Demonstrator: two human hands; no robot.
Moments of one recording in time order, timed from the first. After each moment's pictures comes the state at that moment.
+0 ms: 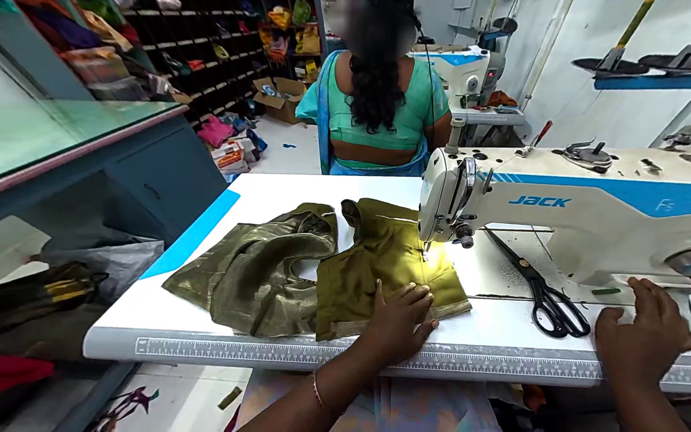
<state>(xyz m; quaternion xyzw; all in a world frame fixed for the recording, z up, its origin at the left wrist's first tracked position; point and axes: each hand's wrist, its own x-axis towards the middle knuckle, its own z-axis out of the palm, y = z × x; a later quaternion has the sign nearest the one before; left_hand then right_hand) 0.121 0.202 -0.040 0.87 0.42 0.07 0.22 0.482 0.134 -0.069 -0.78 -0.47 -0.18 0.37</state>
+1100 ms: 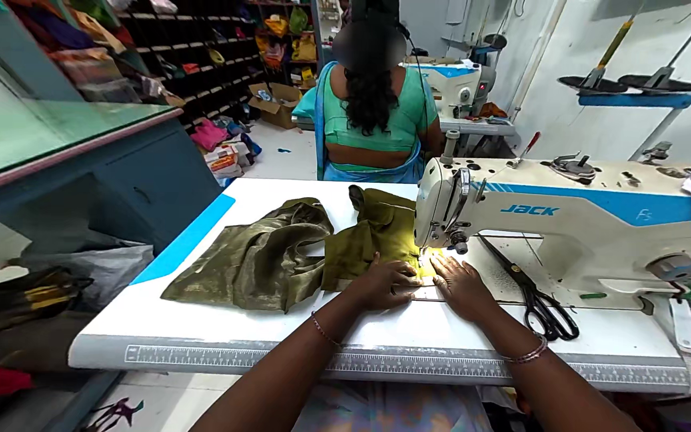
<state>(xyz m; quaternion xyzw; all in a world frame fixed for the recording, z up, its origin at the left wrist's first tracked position) 0.099 0.296 -0.044 0.92 0.27 0.14 0.25 0.332 0.245 -0.054 -0.63 -0.77 0.10 0.10</state>
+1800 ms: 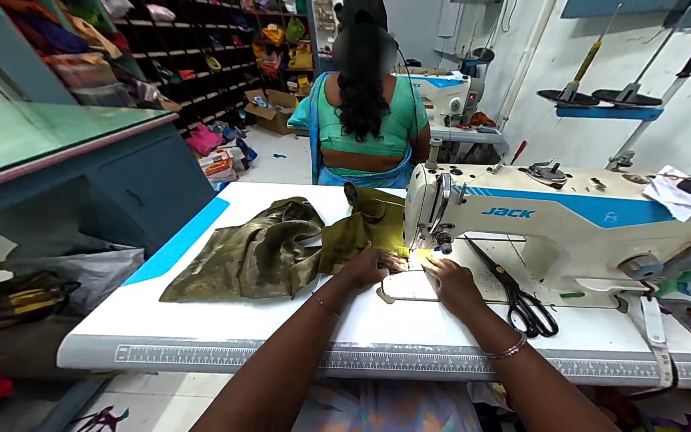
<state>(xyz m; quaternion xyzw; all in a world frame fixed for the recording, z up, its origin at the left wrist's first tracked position) 0.101 0.331 -0.044 0.88 0.29 0.21 0.30 0.331 0.243 -0.048 -0.64 -0.75 0.06 0.15</state>
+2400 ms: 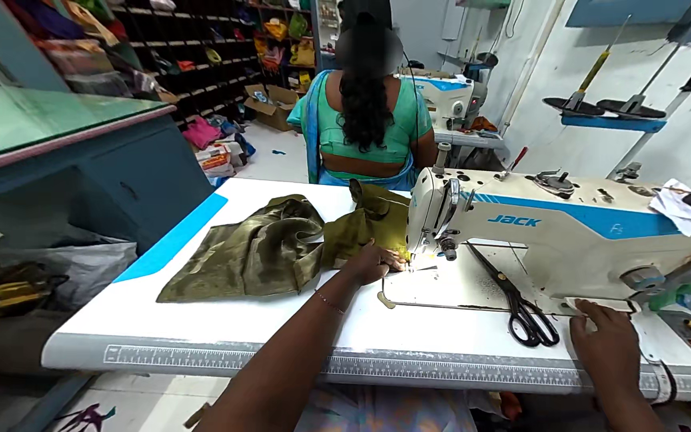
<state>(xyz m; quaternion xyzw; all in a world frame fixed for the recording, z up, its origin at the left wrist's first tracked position) 0.105 0.349 -0.050 0.89 0.29 0.22 0.28 0.510 0.133 -0.066 -0.76 -0.55 -0.15 0.30</state>
